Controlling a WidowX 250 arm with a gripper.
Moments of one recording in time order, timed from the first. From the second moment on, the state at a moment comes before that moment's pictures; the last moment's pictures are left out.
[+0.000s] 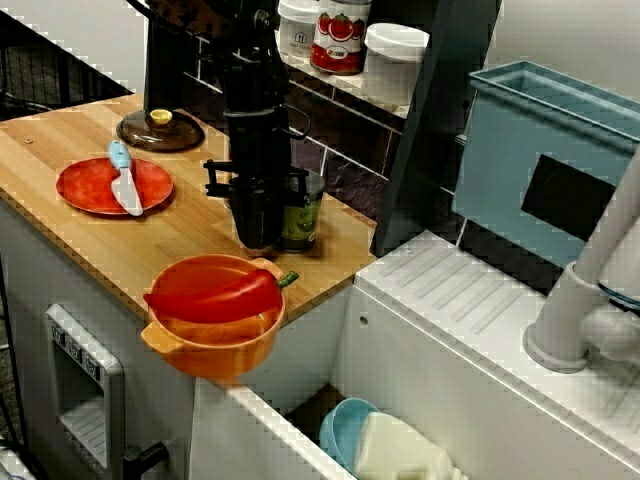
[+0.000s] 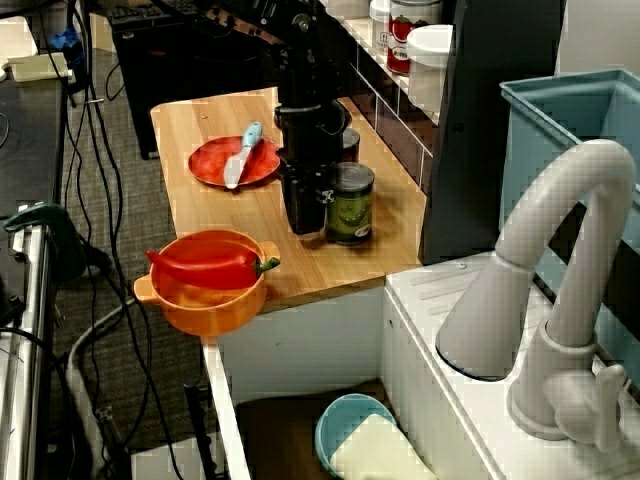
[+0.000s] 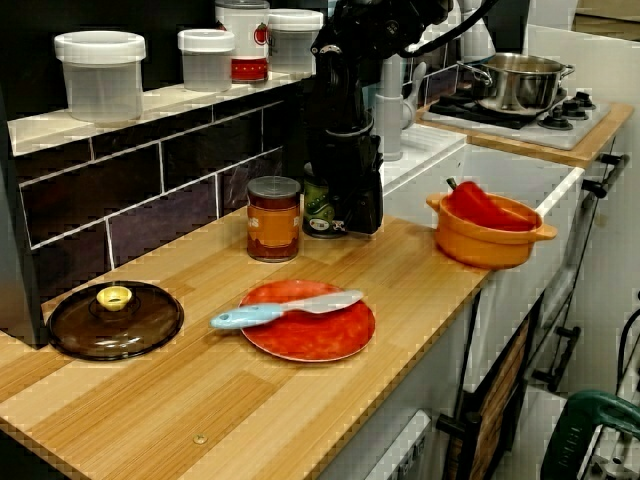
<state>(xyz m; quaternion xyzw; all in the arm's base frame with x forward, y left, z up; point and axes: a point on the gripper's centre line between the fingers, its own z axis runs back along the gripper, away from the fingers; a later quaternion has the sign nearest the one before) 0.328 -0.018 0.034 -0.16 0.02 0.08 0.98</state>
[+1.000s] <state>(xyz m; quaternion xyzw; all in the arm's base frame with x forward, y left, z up) 0.339 -0.016 0.033 -0.17 0.03 0.10 0.98</state>
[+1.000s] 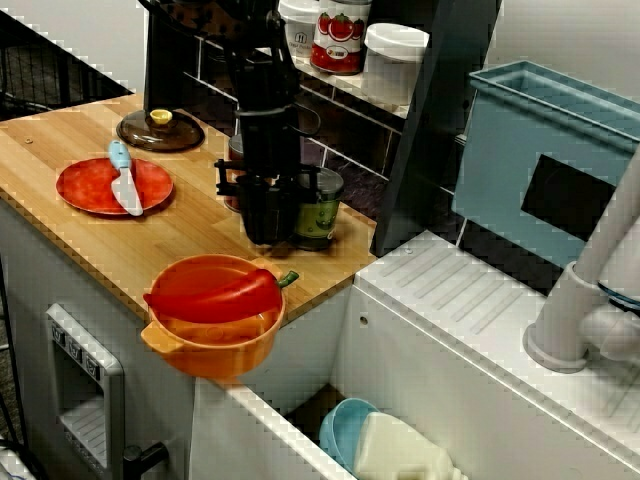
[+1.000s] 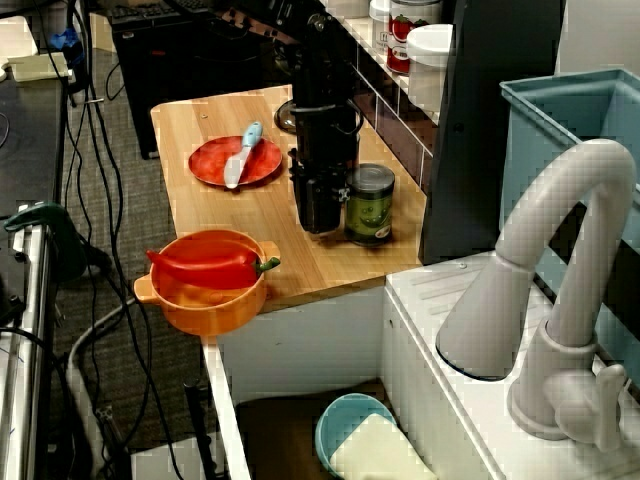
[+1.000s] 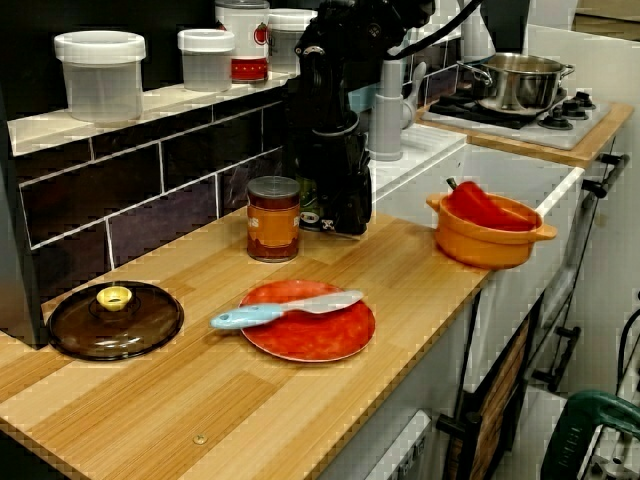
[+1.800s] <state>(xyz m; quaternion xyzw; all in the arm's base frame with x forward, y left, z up) 0.320 0.021 0.082 -0.17 -0.02 0.08 0.98</state>
